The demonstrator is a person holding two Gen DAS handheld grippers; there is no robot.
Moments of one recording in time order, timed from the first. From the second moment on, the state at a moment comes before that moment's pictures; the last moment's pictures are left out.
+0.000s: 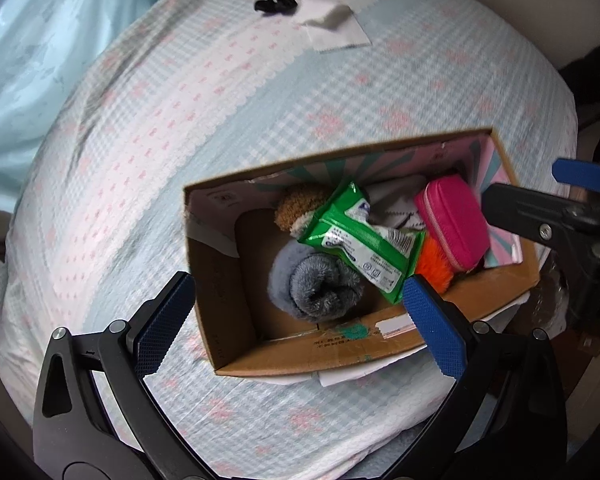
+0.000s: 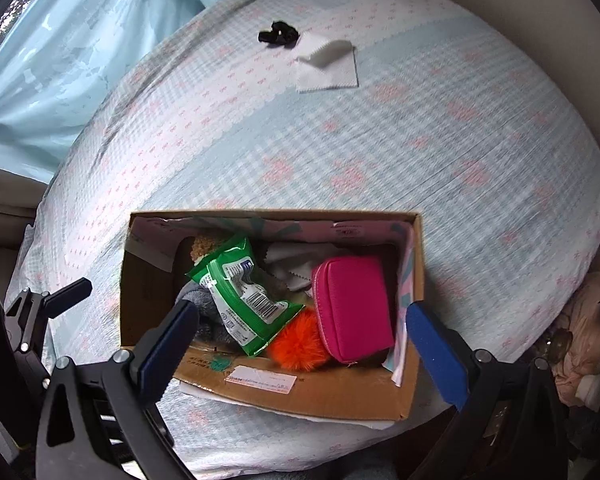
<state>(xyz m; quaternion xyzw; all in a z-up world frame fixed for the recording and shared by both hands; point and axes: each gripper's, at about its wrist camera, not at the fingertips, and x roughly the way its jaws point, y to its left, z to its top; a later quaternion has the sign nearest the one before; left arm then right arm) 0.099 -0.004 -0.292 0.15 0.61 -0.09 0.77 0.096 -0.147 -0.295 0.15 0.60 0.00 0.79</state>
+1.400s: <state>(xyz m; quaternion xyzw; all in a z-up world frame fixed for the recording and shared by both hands) 0.167 0.041 -0.092 0.04 0.43 -0.07 0.90 0.118 -0.153 -0.106 0.10 0.41 -0.07 0.90</state>
